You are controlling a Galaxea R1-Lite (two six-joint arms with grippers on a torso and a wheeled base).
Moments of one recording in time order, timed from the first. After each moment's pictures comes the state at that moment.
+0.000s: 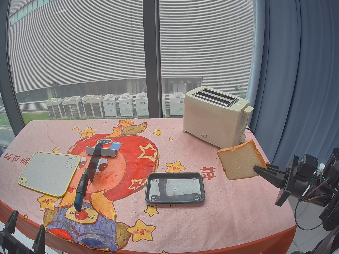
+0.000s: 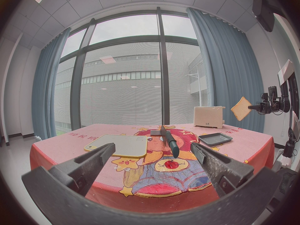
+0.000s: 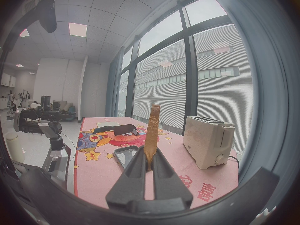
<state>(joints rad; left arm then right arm) -0.01 0.02 -0.02 0.00 -0.02 0.01 0.35 1.64 -0.04 -1.55 0.51 -0.06</state>
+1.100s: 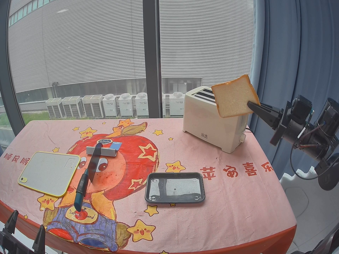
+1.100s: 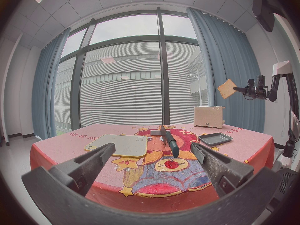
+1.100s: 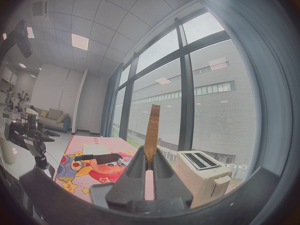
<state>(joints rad) -0.01 0.02 -0.02 0.00 -0.02 0.01 0.29 1.68 -0.55 -1.32 0.55 0.03</state>
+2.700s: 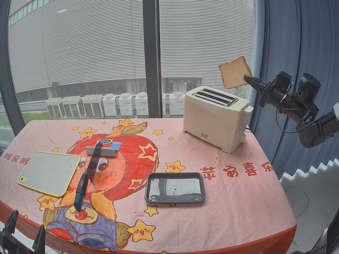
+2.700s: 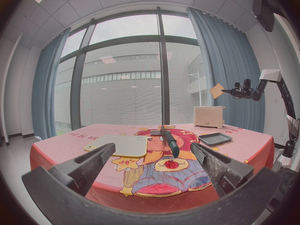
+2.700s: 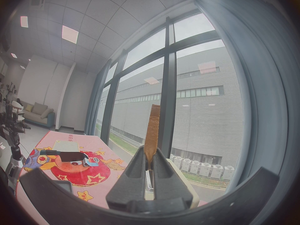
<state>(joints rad) -0.01 0.02 -0.02 0.00 -0.02 0.01 0.12 1.99 -1.08 -1.13 0.58 0.02</state>
